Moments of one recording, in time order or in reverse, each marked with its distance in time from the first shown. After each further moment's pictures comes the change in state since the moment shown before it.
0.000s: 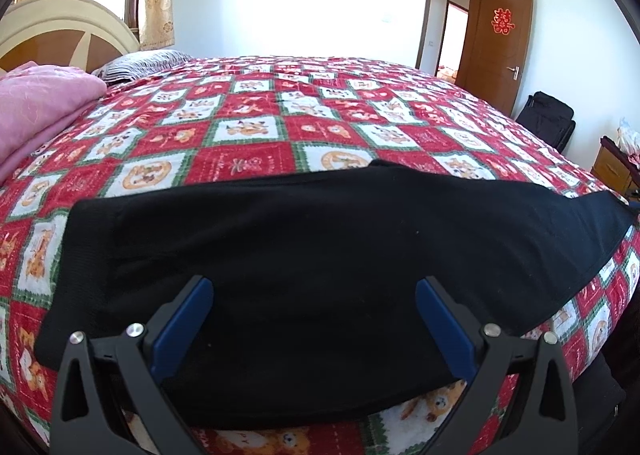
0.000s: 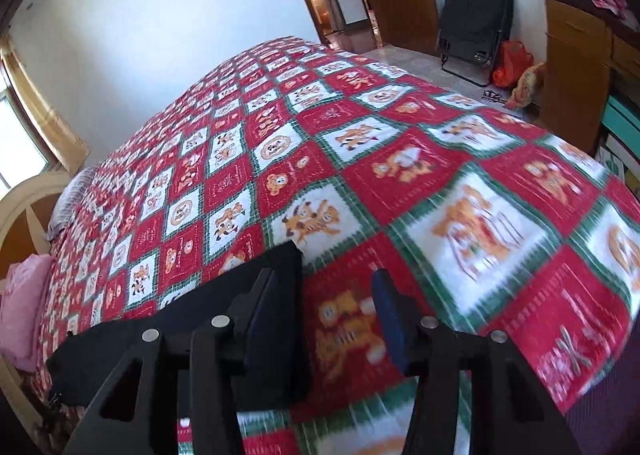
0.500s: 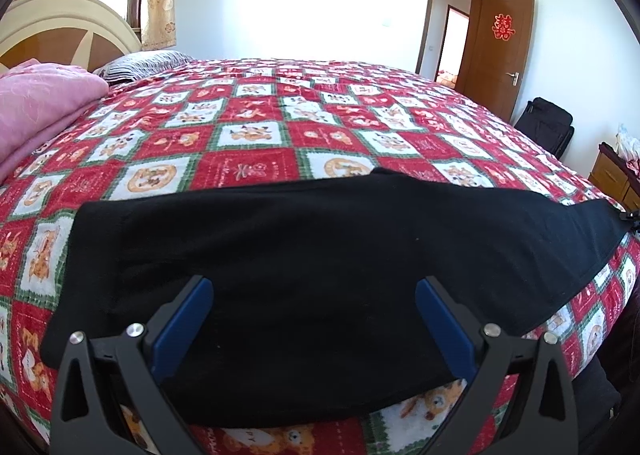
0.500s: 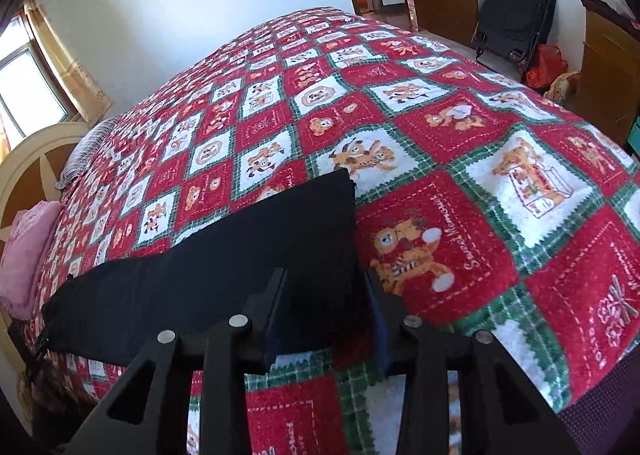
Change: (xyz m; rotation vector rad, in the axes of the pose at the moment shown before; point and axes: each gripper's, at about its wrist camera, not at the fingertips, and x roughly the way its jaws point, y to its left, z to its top) left arm -0.002 0.006 0.003 -0.007 -0.006 -0.005; right arm 0.020 0.028 -0.033 -0.118 0.102 0.055
